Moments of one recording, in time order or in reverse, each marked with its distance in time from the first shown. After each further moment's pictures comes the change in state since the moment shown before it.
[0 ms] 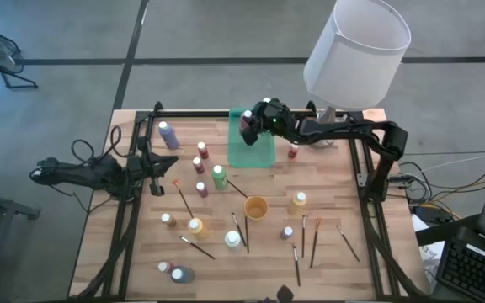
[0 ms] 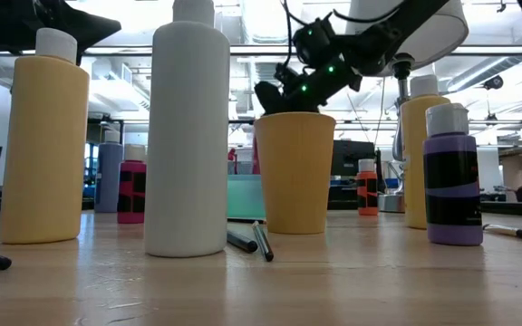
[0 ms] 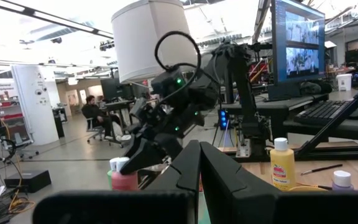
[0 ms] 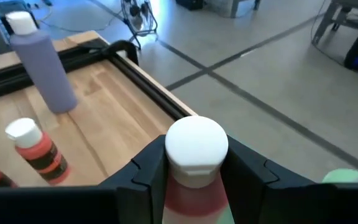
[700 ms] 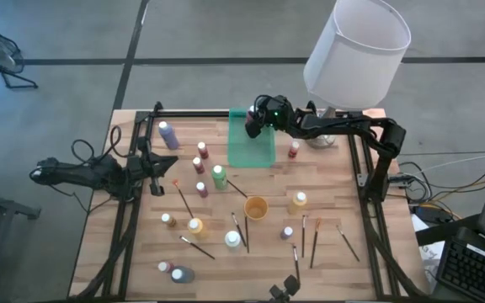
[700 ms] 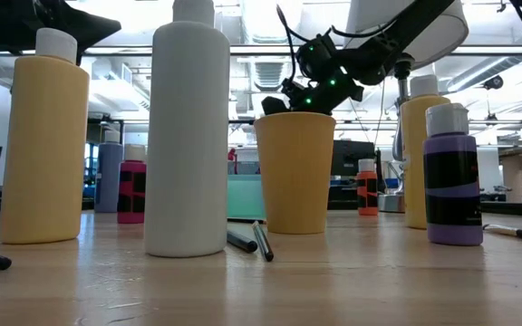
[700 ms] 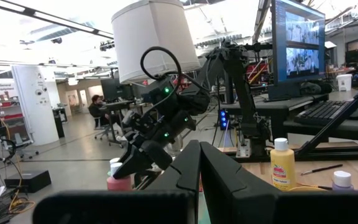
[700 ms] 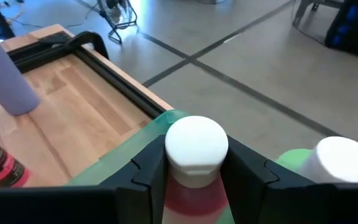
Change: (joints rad) left arm 0.000 0.000 0.000 0.000 0.000 0.000; right arm -0.073 0.022 -0.007 -0.012 -0.002 0.040
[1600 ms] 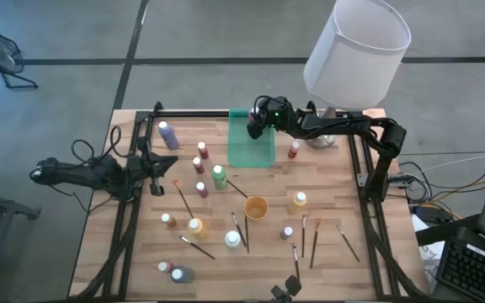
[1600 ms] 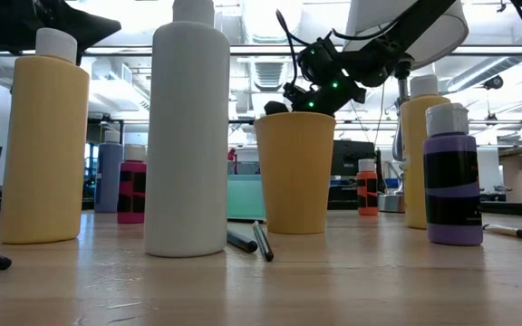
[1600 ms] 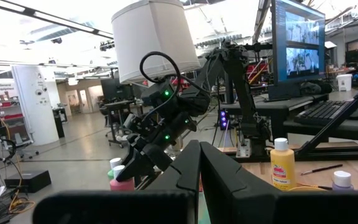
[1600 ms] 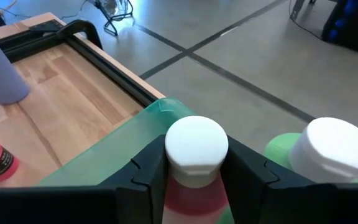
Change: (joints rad) left arm 0.000 0.000 0.000 0.000 0.000 0.000; right arm -0.002 -0.001 -0.018 -0.018 0.002 -0.005
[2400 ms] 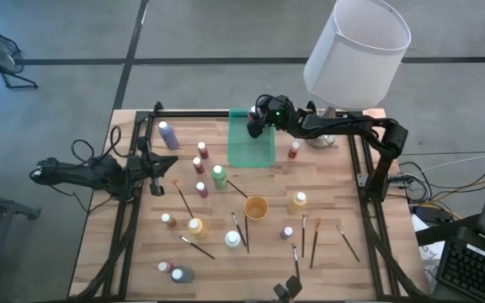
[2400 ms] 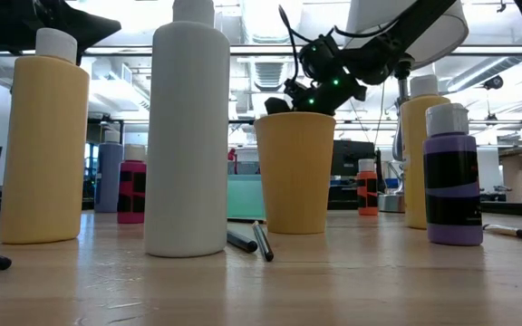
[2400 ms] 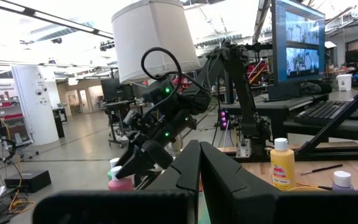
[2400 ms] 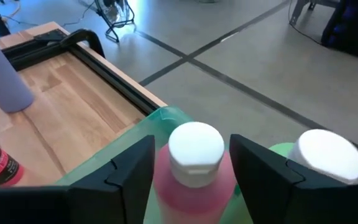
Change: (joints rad) left arm 0.000 0.000 0.000 0.000 0.000 0.000; right arm 0.001 -0.017 -0.001 0.010 -0.001 0.001
